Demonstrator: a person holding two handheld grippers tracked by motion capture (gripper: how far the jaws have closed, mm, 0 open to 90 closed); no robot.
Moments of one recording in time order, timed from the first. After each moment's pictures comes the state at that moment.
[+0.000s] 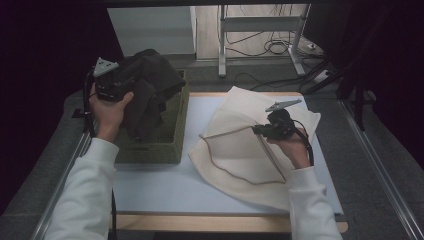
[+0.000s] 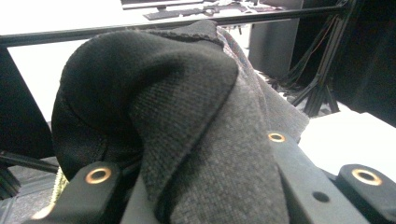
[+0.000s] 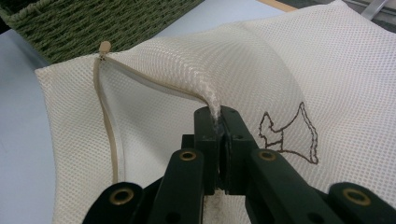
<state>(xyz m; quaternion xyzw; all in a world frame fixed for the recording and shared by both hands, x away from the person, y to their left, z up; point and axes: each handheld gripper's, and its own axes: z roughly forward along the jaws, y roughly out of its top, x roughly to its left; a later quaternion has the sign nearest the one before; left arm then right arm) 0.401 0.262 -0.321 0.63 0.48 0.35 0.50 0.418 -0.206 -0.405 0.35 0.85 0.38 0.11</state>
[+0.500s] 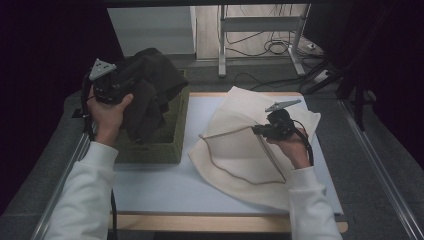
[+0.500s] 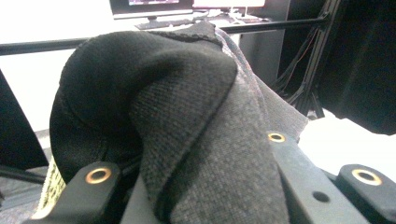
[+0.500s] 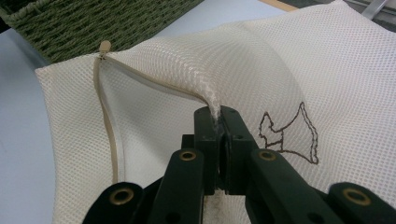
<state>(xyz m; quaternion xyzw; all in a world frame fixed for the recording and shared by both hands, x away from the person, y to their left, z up) 0.386 0.257 -0.315 0.63 0.46 0.35 0.52 0.418 -0.206 -0.406 0.35 0.85 0.38 0.12</state>
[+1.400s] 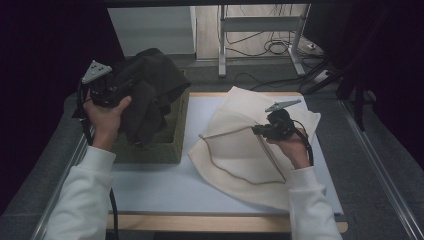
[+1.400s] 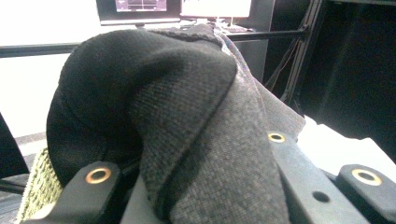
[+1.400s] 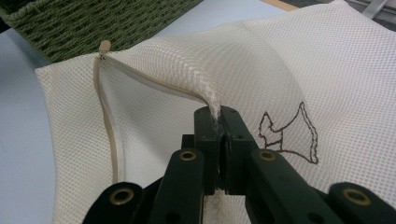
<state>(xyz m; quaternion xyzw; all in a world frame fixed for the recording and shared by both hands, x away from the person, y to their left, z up) 0.370 0.258 -0.308 0.63 0.45 0.33 0.54 0.419 -0.206 -0.406 0.35 0.85 0.38 0.12</state>
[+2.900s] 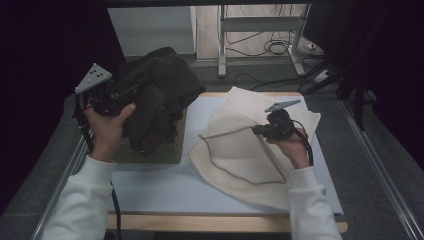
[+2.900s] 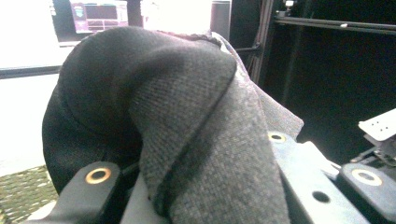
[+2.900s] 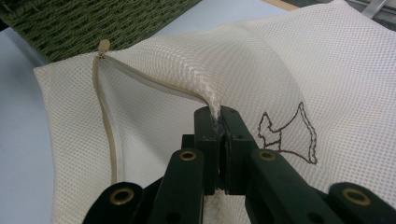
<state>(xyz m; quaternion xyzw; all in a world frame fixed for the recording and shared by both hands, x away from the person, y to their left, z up) 0.328 0.231 -0.288 0.64 0.39 0.31 0.59 0.419 -0.205 -0.407 0.35 0.85 0.38 0.12</state>
